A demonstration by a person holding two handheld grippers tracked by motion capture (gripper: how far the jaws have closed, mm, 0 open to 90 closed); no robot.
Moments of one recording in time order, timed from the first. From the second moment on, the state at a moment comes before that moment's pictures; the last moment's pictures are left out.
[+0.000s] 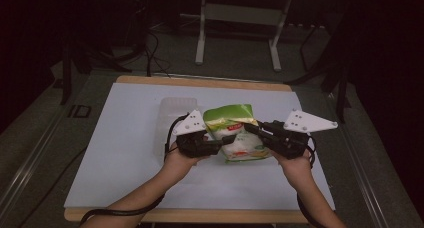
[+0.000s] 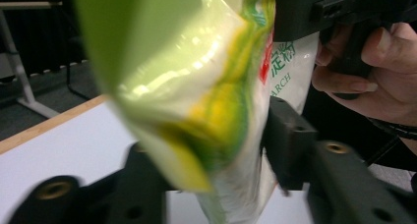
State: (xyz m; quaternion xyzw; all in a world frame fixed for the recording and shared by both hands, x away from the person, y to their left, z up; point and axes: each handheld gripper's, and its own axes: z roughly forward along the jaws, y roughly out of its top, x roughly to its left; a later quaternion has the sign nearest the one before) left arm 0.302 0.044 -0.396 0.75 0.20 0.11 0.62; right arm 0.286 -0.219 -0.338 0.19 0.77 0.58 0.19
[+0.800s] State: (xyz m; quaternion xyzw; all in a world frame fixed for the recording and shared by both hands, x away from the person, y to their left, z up) left arm 0.308 0.044 -0.381 0.77 0.19 0.13 0.59; right arm 0.293 -0.224 -0.349 0.22 0.75 0.60 0.18
